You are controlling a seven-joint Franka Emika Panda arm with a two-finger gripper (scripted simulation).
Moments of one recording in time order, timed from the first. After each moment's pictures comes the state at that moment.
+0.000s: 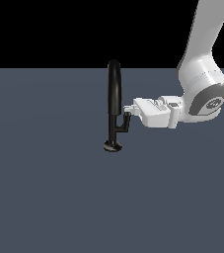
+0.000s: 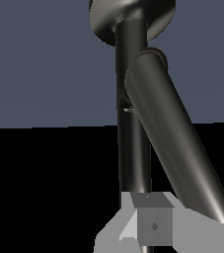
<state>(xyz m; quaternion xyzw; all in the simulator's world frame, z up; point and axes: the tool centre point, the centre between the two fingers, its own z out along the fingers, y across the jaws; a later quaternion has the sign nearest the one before) 0.006 -0.051 0.159 -0.50 0.51 0.51 0.49</state>
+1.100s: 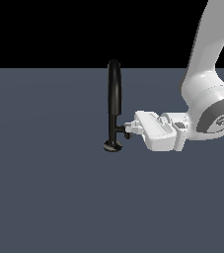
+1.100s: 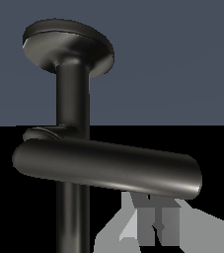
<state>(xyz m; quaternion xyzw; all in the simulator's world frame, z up) -0.048 -0.051 0.122 -0.50 0.50 0.50 0.49</state>
